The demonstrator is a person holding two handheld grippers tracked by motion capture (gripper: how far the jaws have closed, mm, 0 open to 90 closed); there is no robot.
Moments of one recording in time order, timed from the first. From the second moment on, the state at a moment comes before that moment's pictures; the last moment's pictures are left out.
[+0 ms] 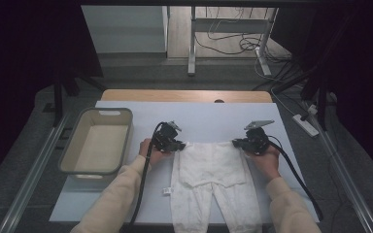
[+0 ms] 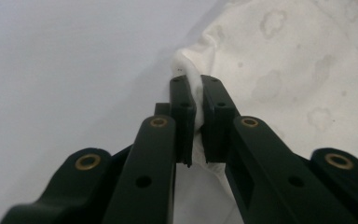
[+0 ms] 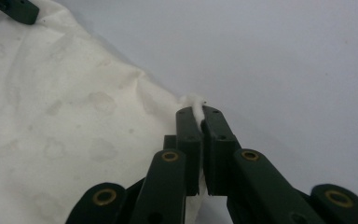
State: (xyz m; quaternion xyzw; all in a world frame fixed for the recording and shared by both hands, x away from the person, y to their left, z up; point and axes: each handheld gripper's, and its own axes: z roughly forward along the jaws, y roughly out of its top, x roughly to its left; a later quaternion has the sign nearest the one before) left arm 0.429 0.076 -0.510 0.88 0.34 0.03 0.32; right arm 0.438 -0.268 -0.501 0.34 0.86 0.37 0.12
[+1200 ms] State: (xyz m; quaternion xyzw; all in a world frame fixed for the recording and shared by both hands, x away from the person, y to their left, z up) left arm 0.467 0.089 -0.476 0.84 0.40 0.10 0.34; right arm 0.480 -0.258 -0.476 0.38 0.82 0.40 0.17
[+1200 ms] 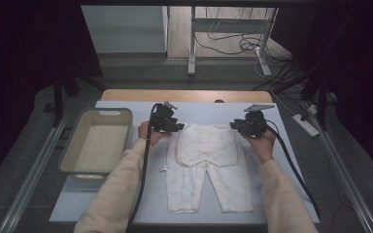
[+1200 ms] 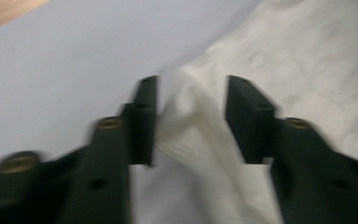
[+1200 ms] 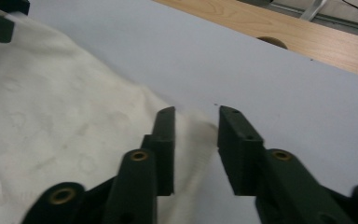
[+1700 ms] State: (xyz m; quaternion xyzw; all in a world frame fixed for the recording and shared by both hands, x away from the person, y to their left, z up) left arm 0.417 0.093 -0.462 0.85 0.36 0.10 0.36; right arm 0.432 -0.266 -0.463 0.34 0.83 0.42 0.16
